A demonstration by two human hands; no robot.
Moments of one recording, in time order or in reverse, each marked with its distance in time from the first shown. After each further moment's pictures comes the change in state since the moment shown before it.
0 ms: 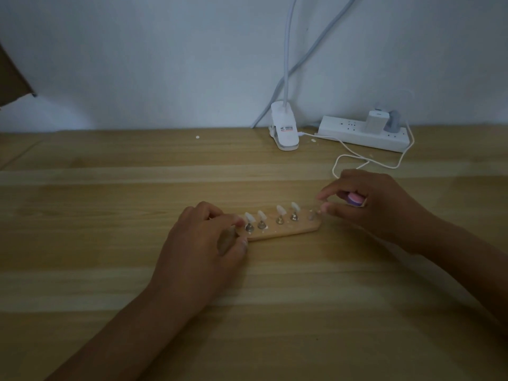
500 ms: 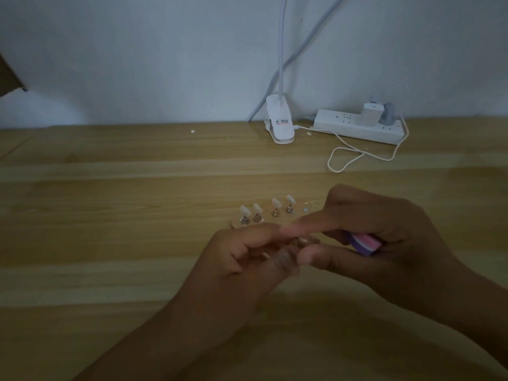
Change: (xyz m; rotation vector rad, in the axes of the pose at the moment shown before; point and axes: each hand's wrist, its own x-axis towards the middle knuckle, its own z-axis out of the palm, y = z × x) left_hand -0.025 0.048 -0.005 -1.050 -0.274 0.126; right_hand -0.044 -0.084 -0.008 0.225 0.081 -0.334
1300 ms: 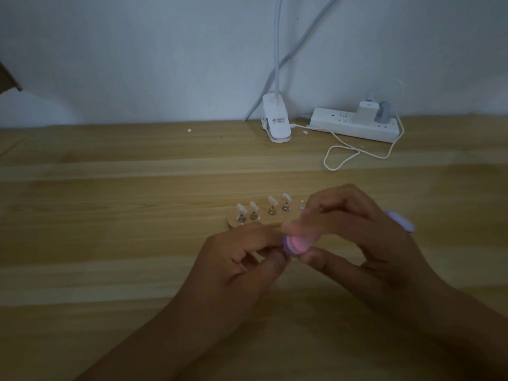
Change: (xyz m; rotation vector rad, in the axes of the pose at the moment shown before) left_hand -0.001 -0.005 0.001 0.350 0.078 0.088; right_hand -0.024 0.017 0.020 0.048 0.089 0.025
